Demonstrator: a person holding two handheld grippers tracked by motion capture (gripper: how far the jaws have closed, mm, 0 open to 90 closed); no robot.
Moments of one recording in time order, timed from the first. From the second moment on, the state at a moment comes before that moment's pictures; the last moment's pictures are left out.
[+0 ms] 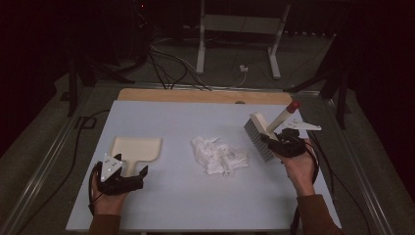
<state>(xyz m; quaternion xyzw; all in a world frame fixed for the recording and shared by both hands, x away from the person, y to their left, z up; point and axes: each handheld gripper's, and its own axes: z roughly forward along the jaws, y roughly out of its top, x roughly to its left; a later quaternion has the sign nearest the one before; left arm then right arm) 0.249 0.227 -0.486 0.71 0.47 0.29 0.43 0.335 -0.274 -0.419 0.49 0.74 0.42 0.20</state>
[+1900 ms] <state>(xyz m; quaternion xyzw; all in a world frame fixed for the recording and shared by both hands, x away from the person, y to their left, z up) 0.281 0.232 -0.520 0.71 0.61 0.23 0.26 0.328 -0.285 -0.442 0.51 0.73 0.38 0.22</state>
